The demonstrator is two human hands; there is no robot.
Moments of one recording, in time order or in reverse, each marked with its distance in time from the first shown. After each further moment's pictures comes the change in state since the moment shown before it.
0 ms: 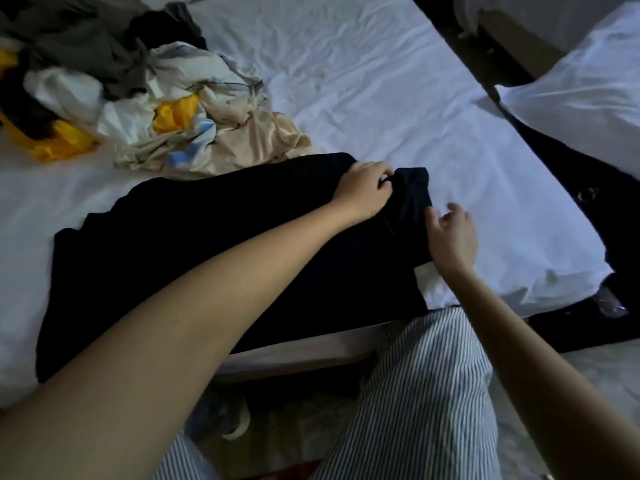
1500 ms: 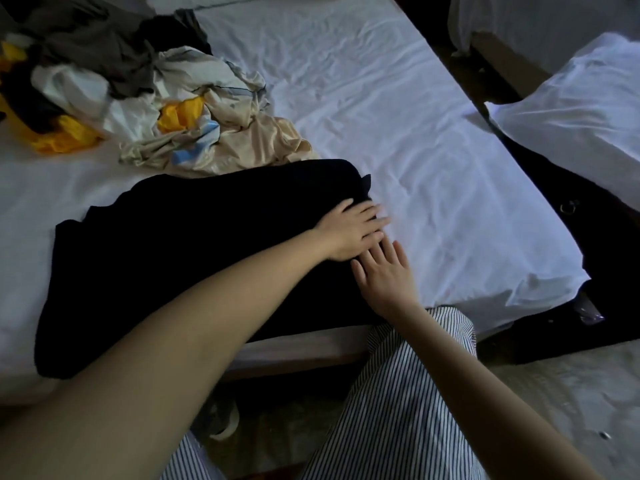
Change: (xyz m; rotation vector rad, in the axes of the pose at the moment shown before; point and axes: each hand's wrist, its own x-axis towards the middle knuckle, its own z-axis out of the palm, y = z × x) left_hand -0.039 -0.035 0.020 0.446 -0.301 0.277; right_hand -0.077 -0.005 0.041 -0.526 -0.243 -0.704
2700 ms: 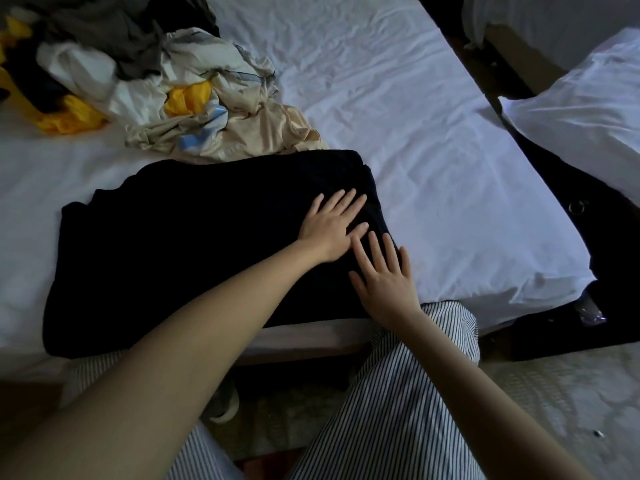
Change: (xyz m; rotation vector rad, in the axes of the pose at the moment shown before) left_hand -0.029 -0.012 0.023 -0.056 0.072 -0.333; right_hand -0.024 -0.010 -0.001 -0.044 -0.104 -0.038
